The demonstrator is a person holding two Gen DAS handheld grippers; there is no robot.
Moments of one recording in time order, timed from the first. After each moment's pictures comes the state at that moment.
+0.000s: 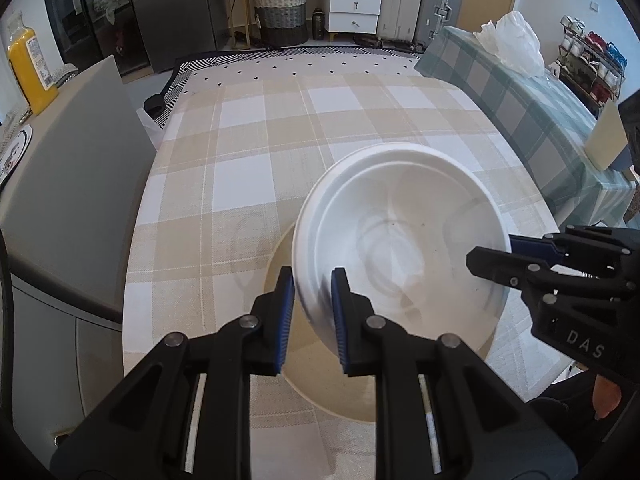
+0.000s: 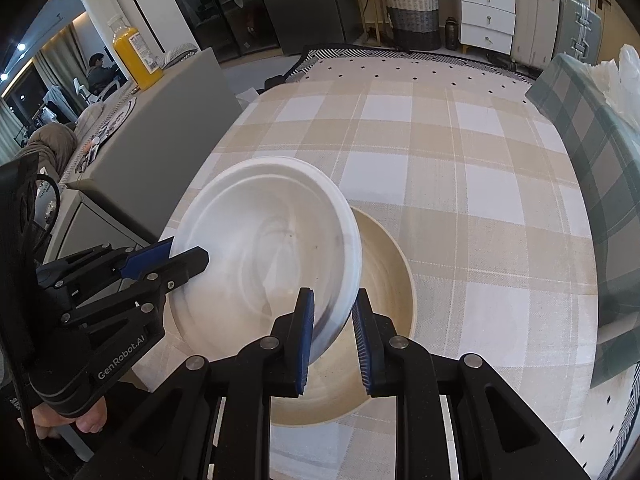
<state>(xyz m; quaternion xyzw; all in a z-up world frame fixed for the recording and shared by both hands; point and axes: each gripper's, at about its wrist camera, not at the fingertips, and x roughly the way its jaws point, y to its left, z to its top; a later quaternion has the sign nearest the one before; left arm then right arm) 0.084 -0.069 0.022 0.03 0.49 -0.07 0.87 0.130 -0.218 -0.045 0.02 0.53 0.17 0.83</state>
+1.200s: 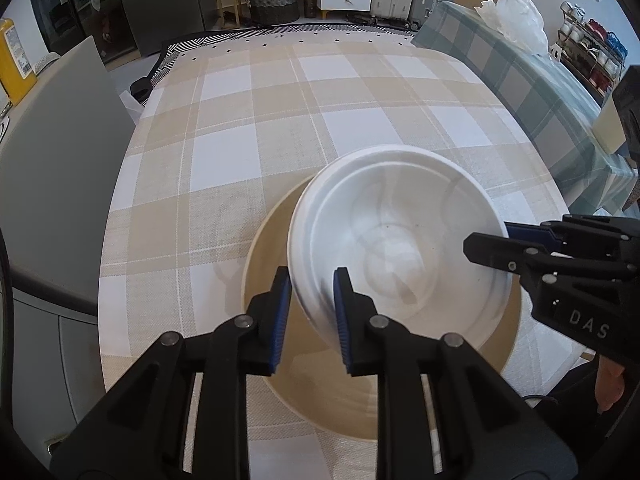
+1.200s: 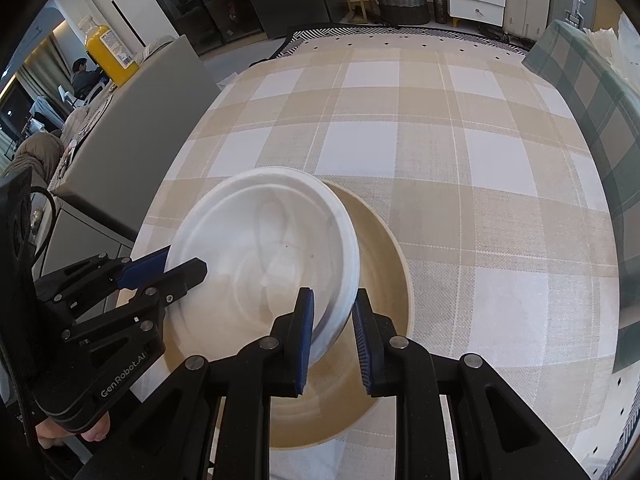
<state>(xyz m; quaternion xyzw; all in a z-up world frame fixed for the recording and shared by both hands) 0.103 -0.071 -0.019 0.03 0.53 -0.08 0.85 0.147 -0.222 -0.077 0.04 0.56 0.16 0.81</state>
